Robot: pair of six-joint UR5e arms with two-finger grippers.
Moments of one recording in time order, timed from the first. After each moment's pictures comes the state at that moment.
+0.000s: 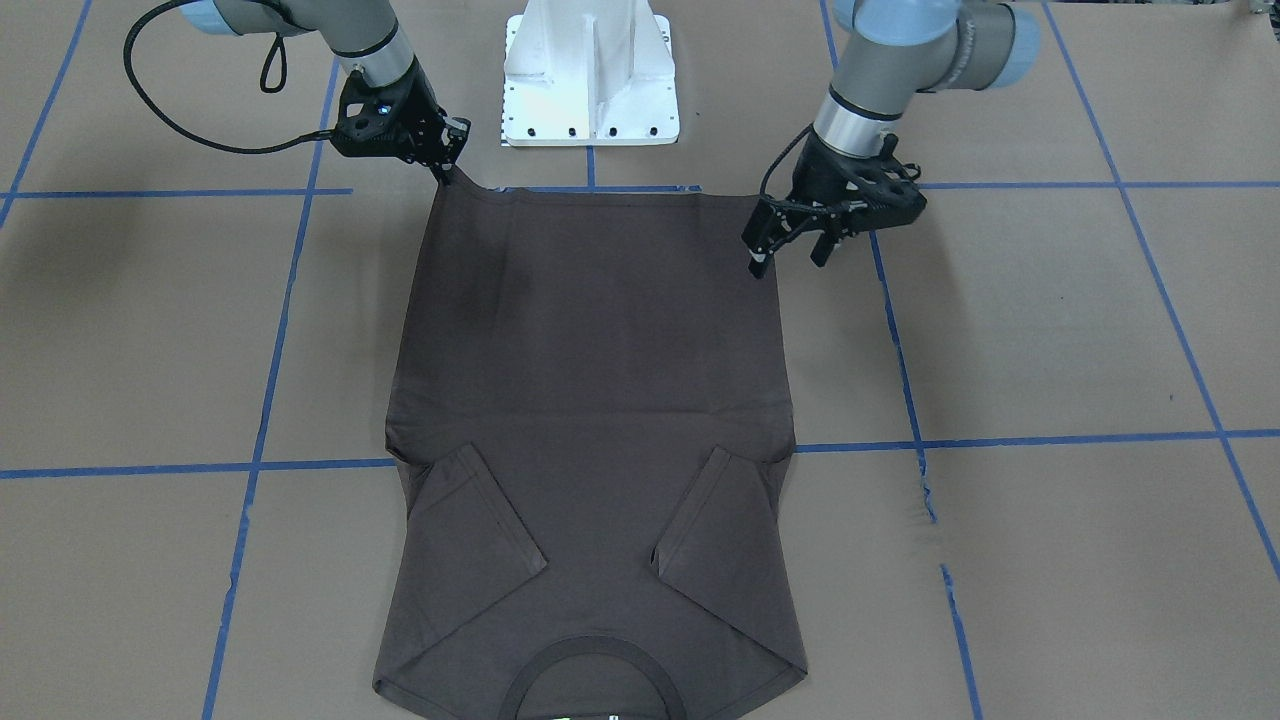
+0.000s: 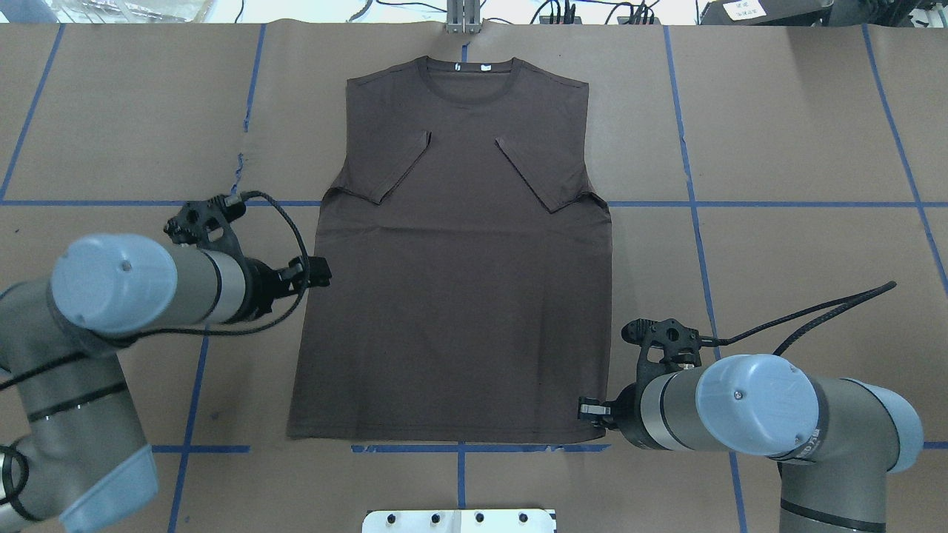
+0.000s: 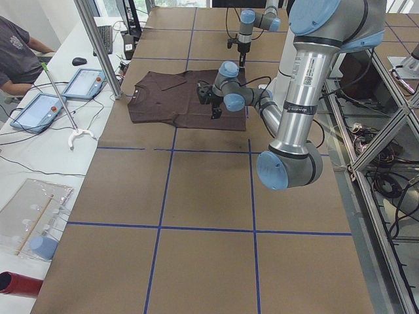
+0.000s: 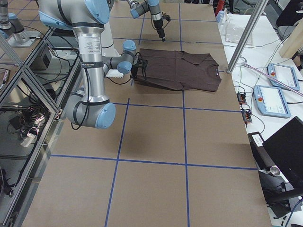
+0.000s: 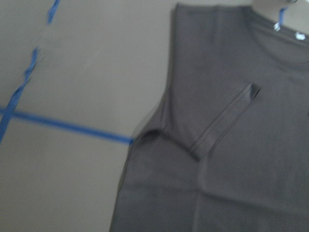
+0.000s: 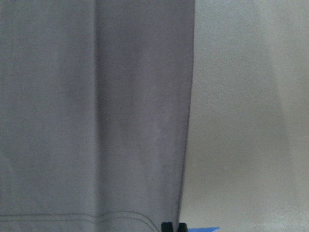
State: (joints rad) left arm -0.46 -1.80 -2.00 -1.91 -1.67 -1.71; right arm 0.25 -1.43 2.12 -1.32 1.74 1.58
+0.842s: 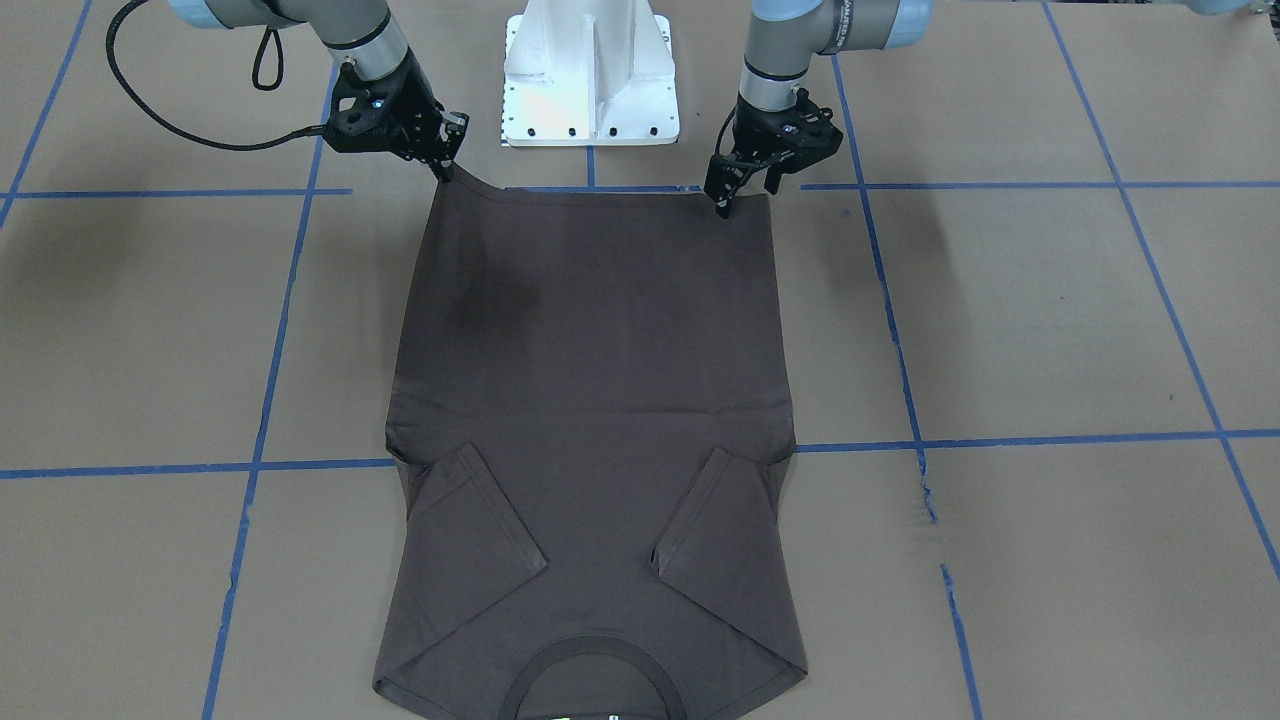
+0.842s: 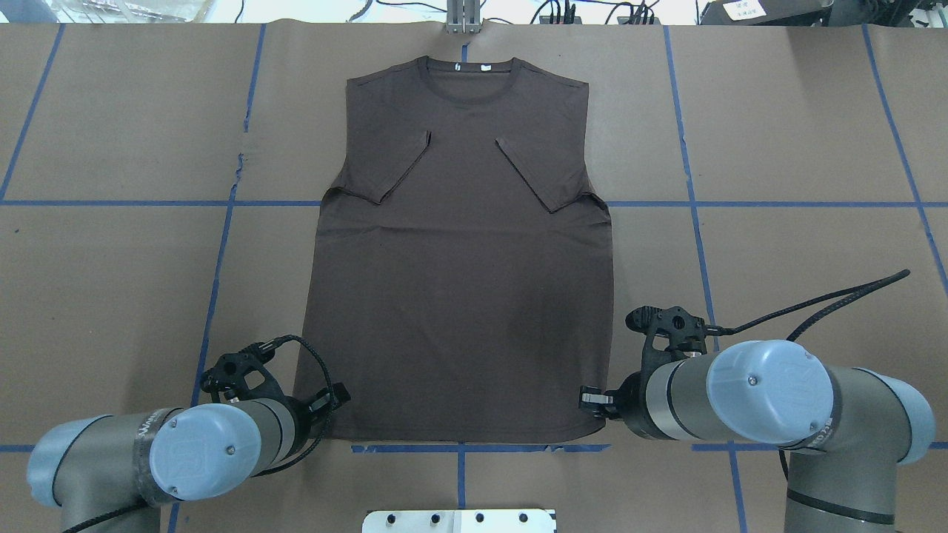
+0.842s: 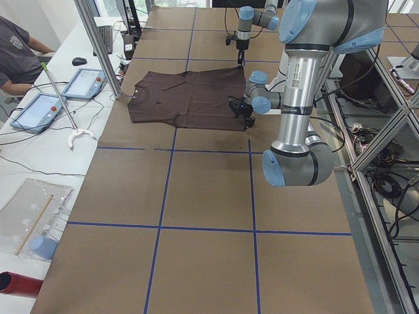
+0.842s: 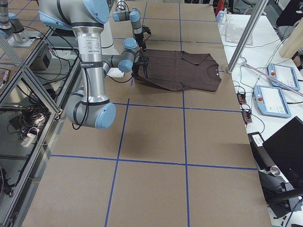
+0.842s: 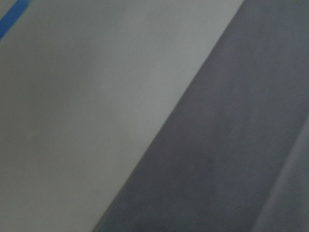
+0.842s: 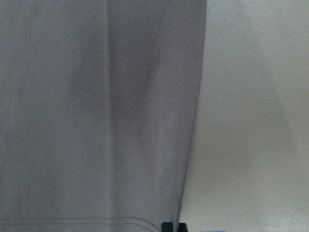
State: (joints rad) left arm -0.17 -1.78 -2.01 -1.73 -1.51 -2.01; right arm 0.28 -1.43 2.14 -1.32 1.75 1.58
